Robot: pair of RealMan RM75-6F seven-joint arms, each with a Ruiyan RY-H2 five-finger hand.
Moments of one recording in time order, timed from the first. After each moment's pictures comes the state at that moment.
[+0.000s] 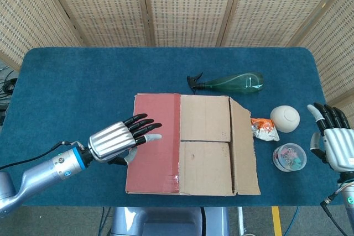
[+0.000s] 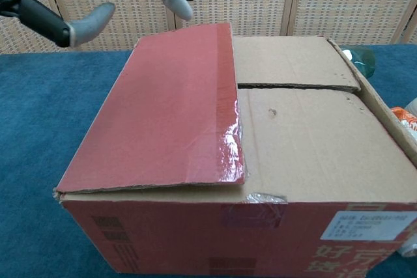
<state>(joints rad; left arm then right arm) -0.84 -0.88 -0.16 -1.96 1.78 0.78 -0.19 0.24 -0.87 0.09 -1.83 -1.36 1.41 -0.02</state>
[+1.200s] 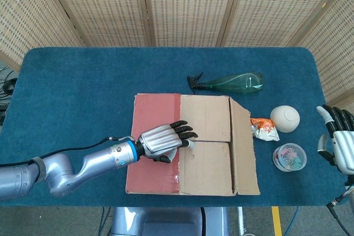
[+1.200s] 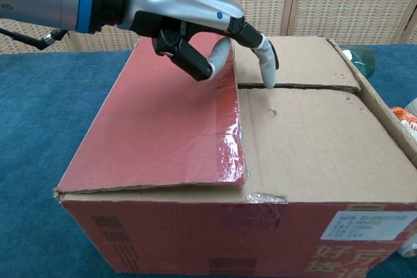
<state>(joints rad) -1.15 -1.16 -0.22 -1.87 1.31 0.50 0.03 0.20 -0.87 0.12 -1.79 -1.37 1.40 0.05</state>
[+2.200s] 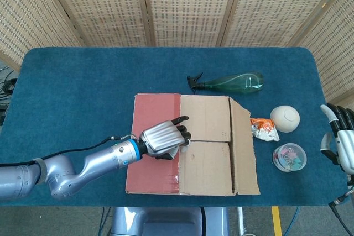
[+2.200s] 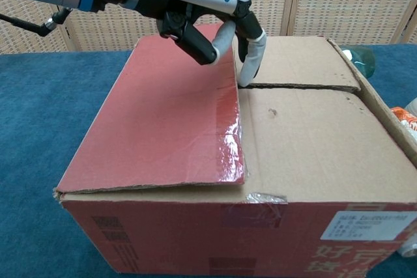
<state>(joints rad) -1.23 -1.11 -0.18 -1.93 1.13 0.56 0.23 0.18 -0.87 0.14 -1.78 -1.37 1.40 0.07</state>
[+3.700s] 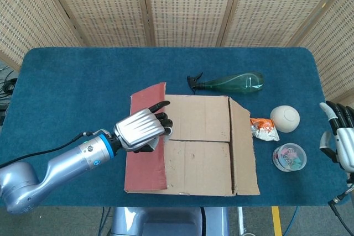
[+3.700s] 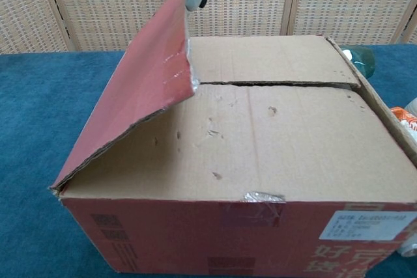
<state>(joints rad) -1.16 -0.77 -0.19 -2.12 1.17 0.63 0.17 0.18 -0.86 0.16 -1.80 -1.37 1.39 0.05</state>
